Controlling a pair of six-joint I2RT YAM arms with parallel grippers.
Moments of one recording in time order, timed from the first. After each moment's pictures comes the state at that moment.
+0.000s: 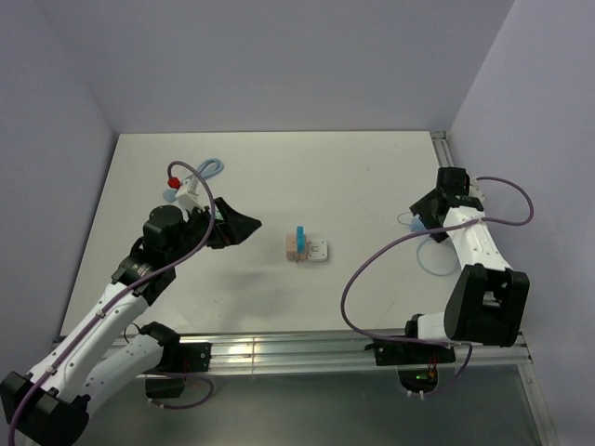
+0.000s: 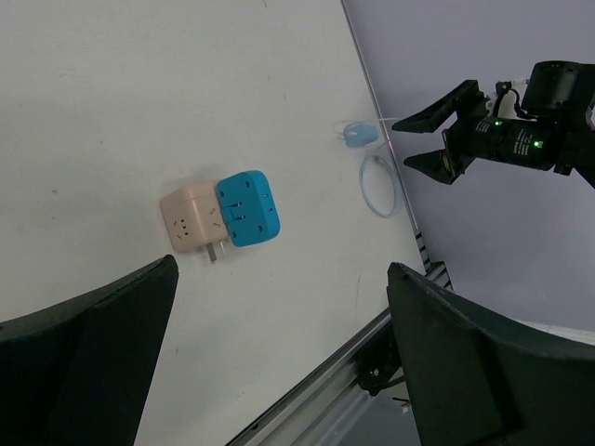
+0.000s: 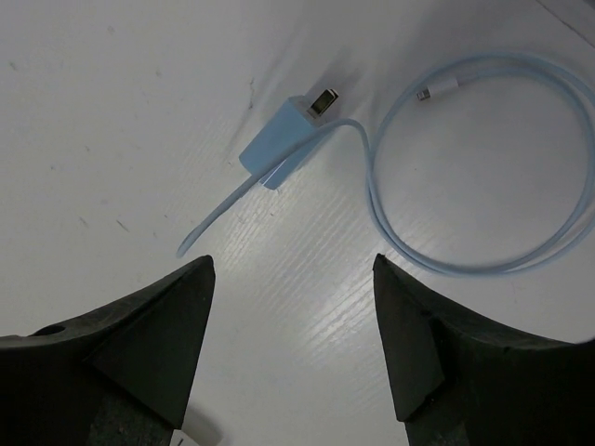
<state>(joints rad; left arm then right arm) -0.47 0.81 0.70 -0.15 0.27 -0.76 -0.20 1.34 0.96 -0.63 0.18 0.77</state>
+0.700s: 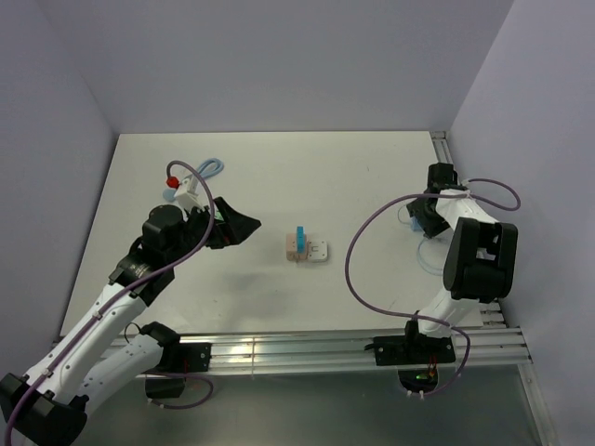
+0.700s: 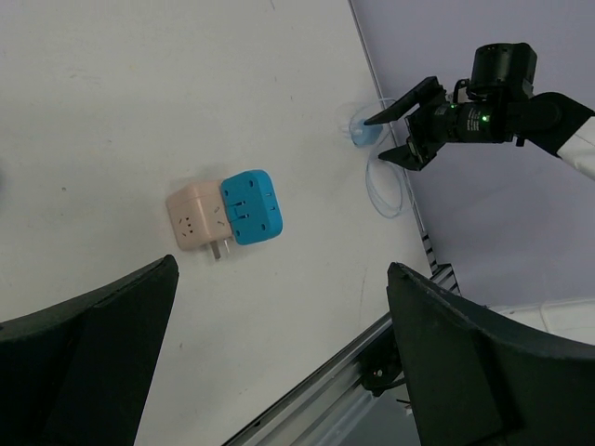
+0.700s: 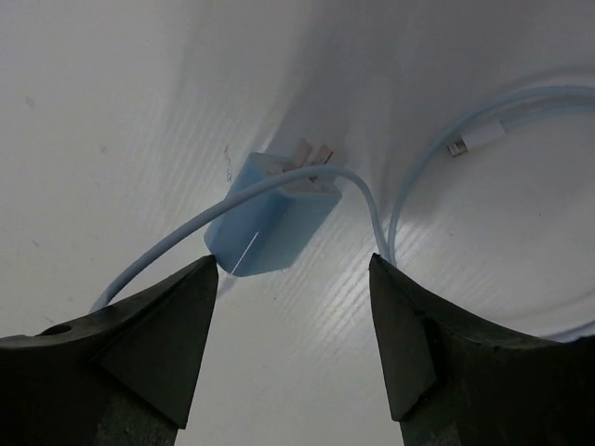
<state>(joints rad) -0.51 0.80 0.73 -0.21 0.21 -0.75 -0.20 1.63 1.03 -0.56 0.23 0.88</state>
